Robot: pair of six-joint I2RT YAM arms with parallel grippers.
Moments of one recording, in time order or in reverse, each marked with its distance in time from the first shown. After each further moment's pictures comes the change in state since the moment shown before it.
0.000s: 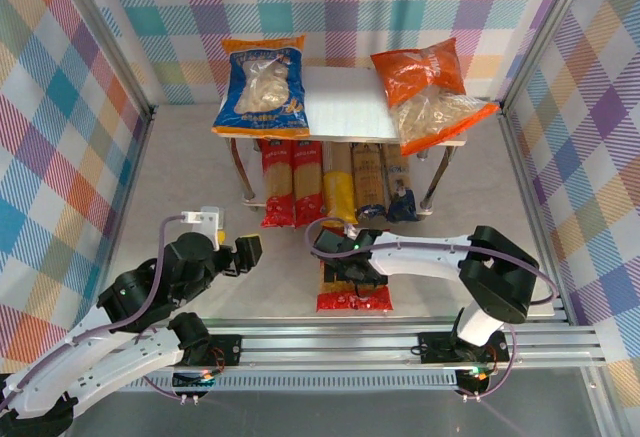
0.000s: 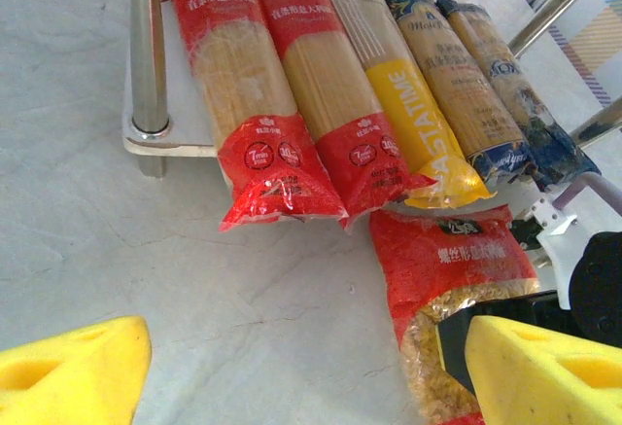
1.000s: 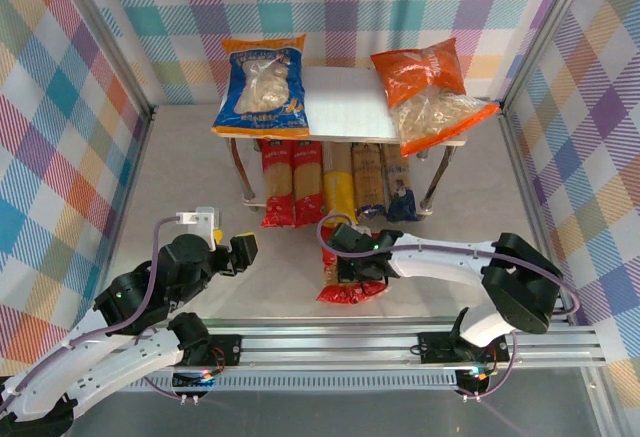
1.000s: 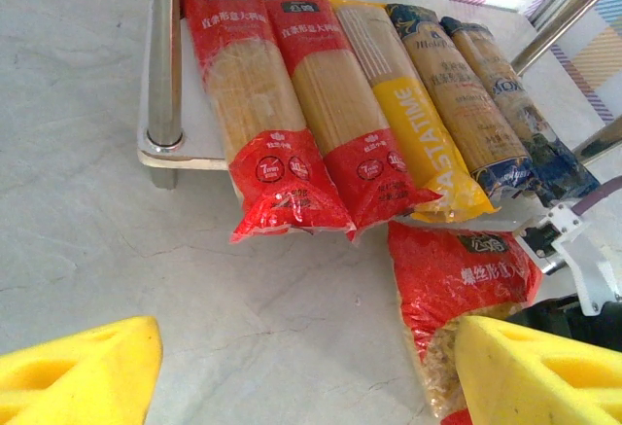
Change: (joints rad) left arm 0.000 -0.022 -0.001 0.000 -0.026 0.003; right arm -0.044 -0.136 -0.123 0.168 -0.138 -0.129
